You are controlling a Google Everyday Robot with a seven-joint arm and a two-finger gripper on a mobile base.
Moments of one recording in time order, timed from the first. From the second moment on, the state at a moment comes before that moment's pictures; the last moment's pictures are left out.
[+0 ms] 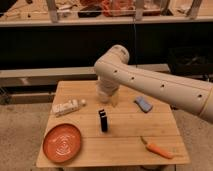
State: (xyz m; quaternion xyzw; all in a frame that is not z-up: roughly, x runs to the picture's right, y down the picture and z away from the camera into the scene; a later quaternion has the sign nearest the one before) arm 0.008 0.032 0.705 -0.20 -0.12 -0.30 0.93
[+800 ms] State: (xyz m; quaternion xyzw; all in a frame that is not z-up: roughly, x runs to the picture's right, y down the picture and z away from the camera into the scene) arm -0.066 0.016 0.716 -0.17 -0.17 -0.38 0.89
